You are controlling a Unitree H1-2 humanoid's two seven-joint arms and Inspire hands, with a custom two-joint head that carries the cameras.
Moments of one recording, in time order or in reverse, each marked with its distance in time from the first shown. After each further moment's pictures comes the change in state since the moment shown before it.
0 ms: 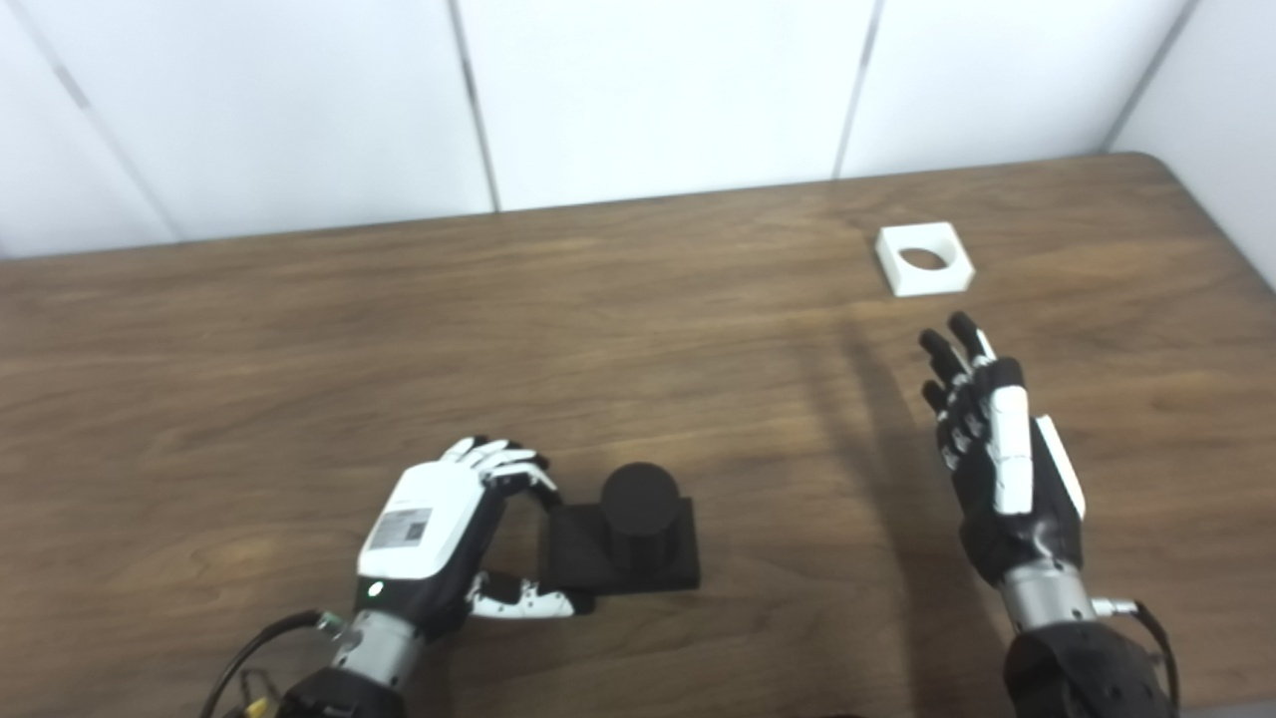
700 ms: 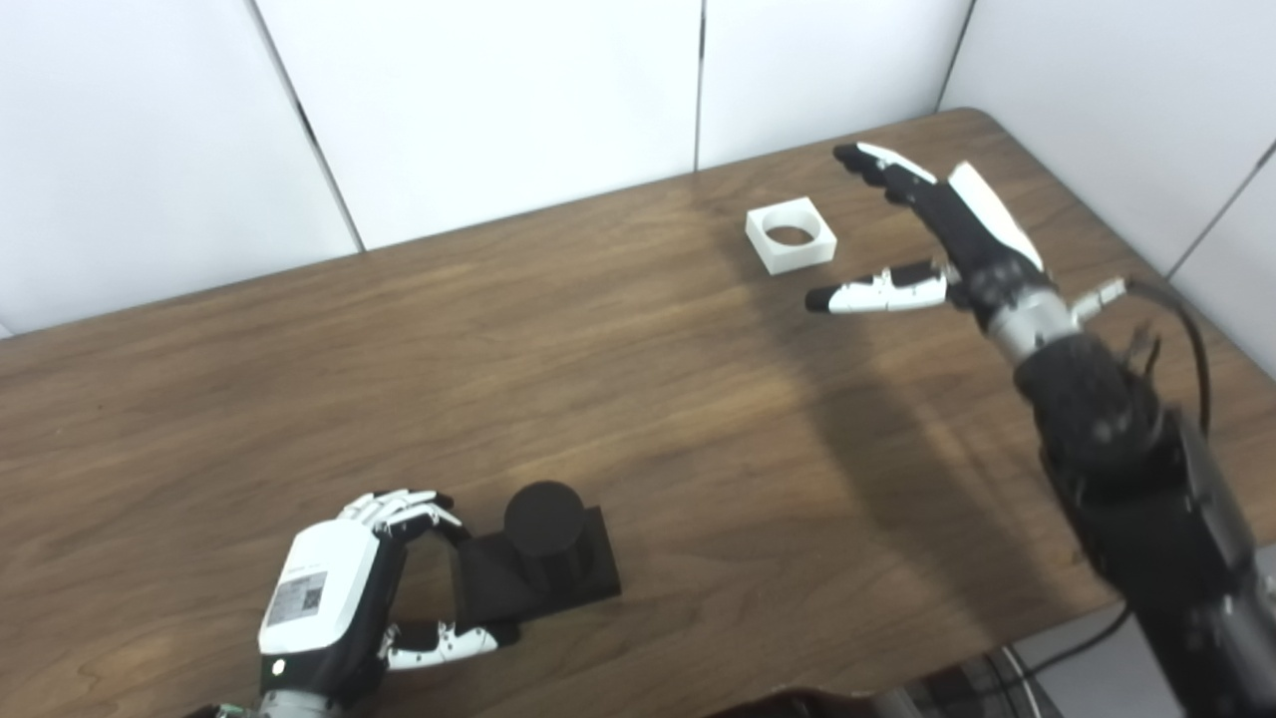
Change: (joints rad) left arm 0.001 0.024 0.012 0.031 -0.039 -0.034 0.046; right arm -0.418 -0.391 -0.098 0.100 -0.642 0.230 0.444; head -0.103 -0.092
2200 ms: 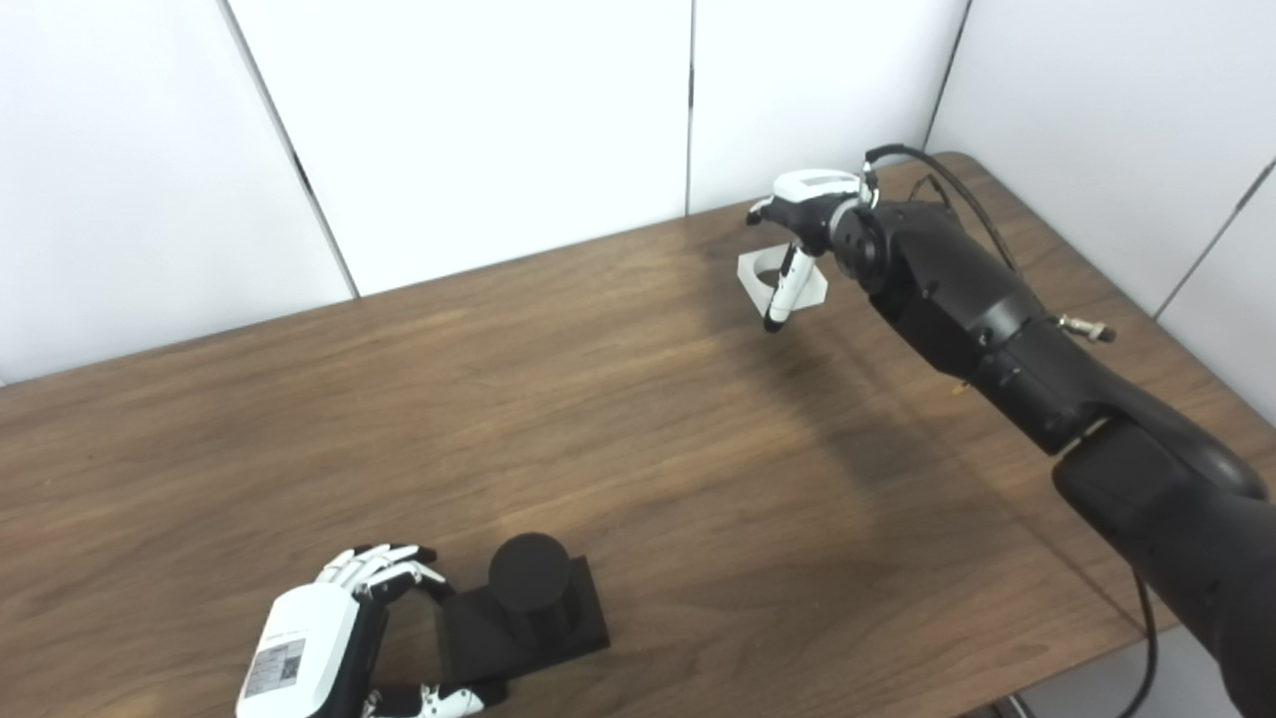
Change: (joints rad) left arm 0.031 0.018 0.001 0.006 -0.019 -0.015 0.053; right arm -0.581 -0.092 0.525 0.764 -0.454 -0.033 0.335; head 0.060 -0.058
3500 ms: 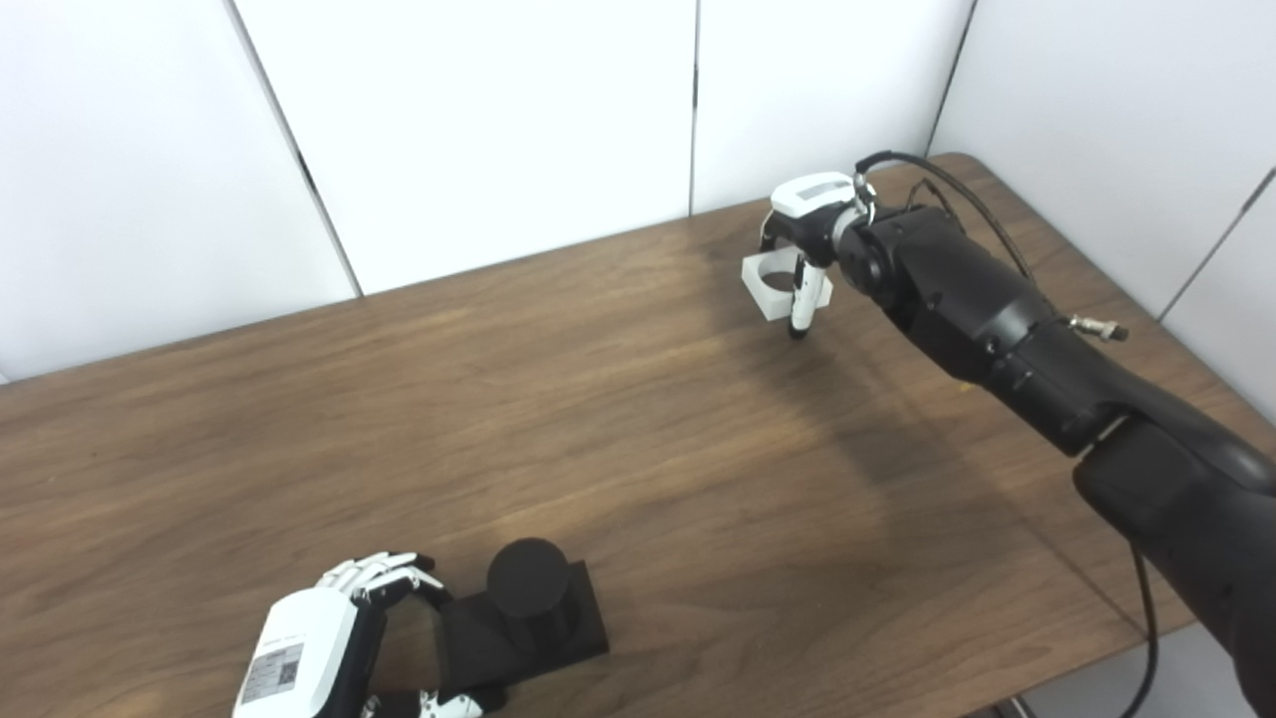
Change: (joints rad) left arm 0.017 0.000 0.004 -0.039 0.010 0.034 -0.036; right arm 0.022 -0.032 0.050 0.010 -0.055 -0.100 -0.024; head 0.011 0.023
